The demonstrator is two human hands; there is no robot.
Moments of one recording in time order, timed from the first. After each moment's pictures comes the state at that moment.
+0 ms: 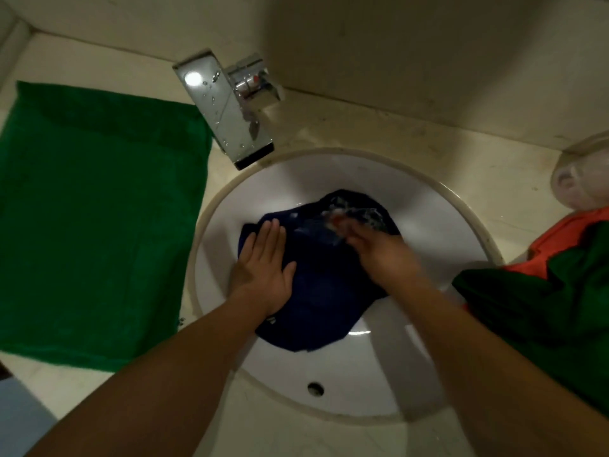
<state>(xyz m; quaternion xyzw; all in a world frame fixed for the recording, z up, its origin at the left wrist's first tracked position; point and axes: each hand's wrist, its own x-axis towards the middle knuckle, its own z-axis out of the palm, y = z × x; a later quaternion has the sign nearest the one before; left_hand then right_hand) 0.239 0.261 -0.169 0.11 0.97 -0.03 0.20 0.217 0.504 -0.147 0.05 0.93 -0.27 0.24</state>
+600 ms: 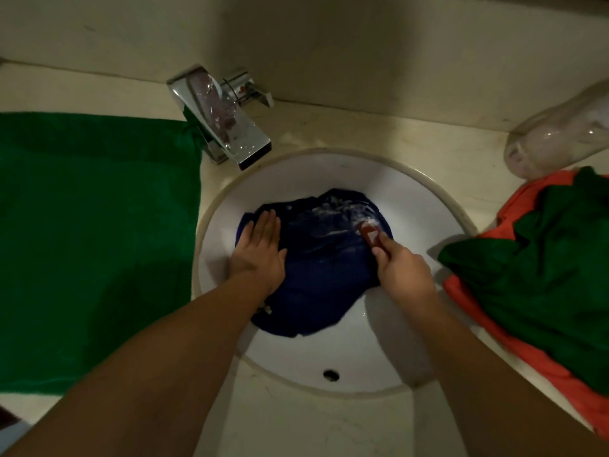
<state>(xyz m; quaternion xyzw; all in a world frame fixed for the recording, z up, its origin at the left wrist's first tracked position) 0.204 0.258 -0.163 0.18 0.95 -0.12 0.22 0.286 0.513 -0.135 0.27 0.92 -0.23 0.17</state>
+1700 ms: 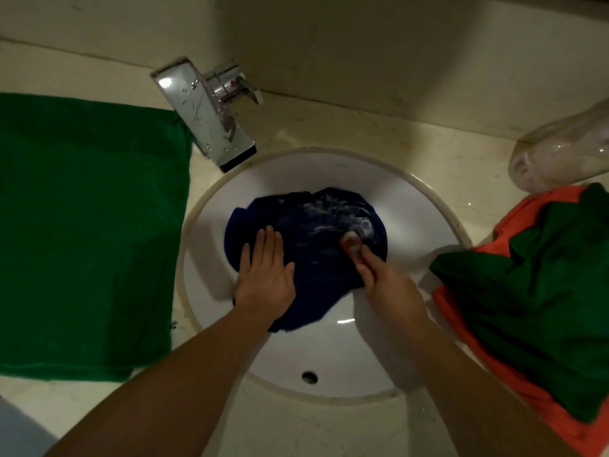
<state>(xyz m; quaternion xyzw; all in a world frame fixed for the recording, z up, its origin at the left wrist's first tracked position) 0.257 0.281 -0.172 0.11 0.97 0.03 0.20 0.303 0.516 -0.134 0.15 0.92 -0.29 0.21</state>
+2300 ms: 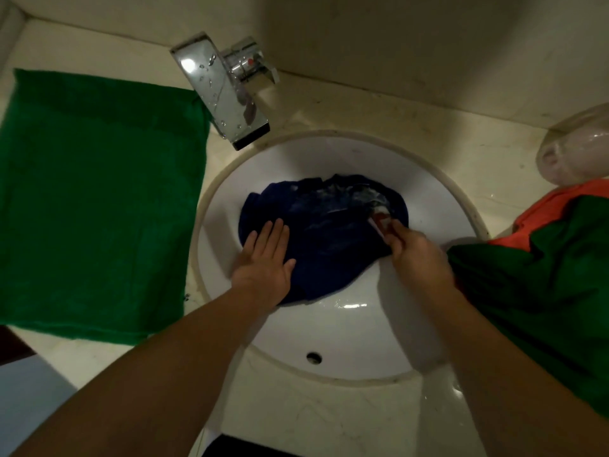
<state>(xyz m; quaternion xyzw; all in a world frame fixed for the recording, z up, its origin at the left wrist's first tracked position) 0.264 0.259 -0.163 0.16 0.96 -0.08 0.23 0.267 0.549 -0.143 0.22 0.91 -0.26 0.22</state>
